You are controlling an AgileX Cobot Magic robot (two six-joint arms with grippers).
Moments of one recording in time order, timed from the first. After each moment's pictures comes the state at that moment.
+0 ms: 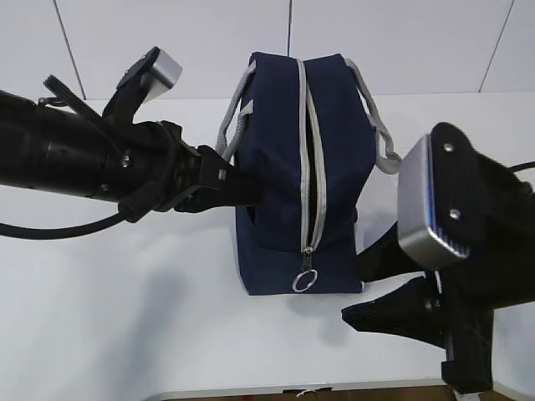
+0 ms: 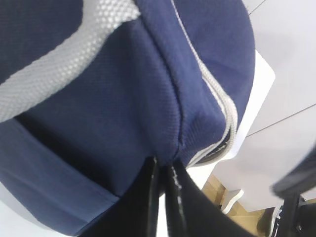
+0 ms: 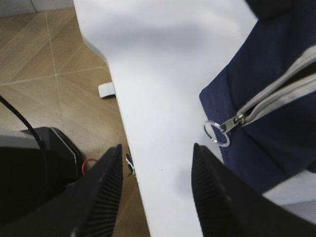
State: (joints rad) left arm -0.52 1.61 -0.89 -1.59 0.60 1.29; right arm 0.43 1.21 -0.69 0.92 0.67 -1.59
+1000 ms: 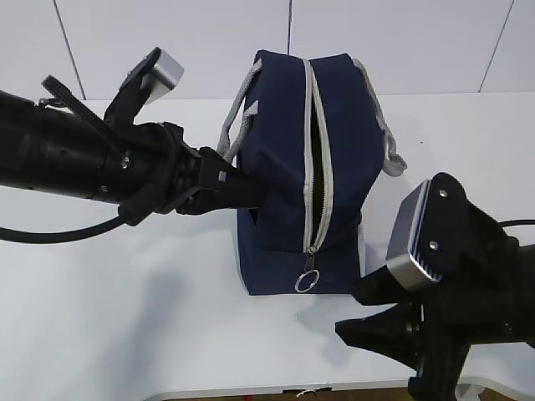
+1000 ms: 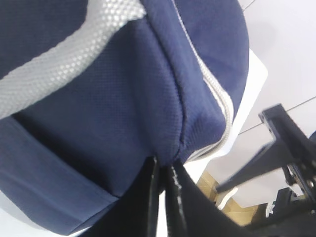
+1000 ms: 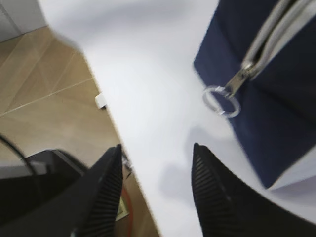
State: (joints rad) left arm -0.52 1.61 -0.89 -1.59 0.62 1.29; right arm 0.43 1.30 -0.53 1.32 0.51 -1.84
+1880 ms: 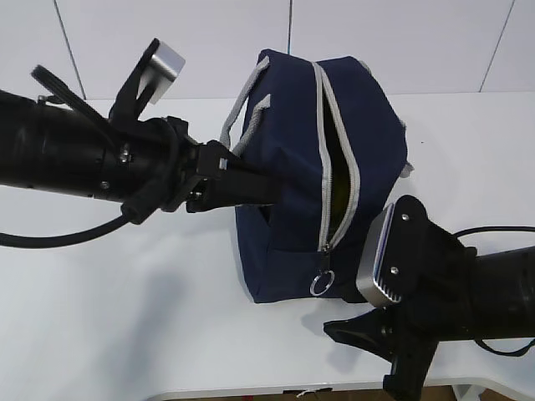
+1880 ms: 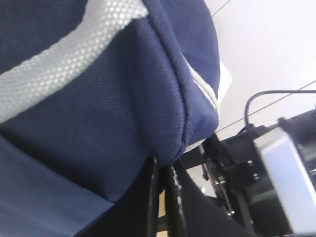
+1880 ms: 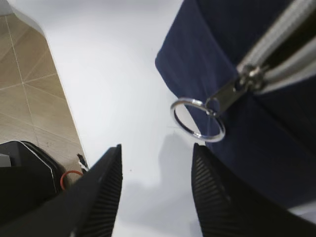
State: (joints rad) left arm -0.52 1.61 -0.89 -1.65 0.73 1.29; right arm 0.43 1.49 -0.52 1.77 0.46 -2.44
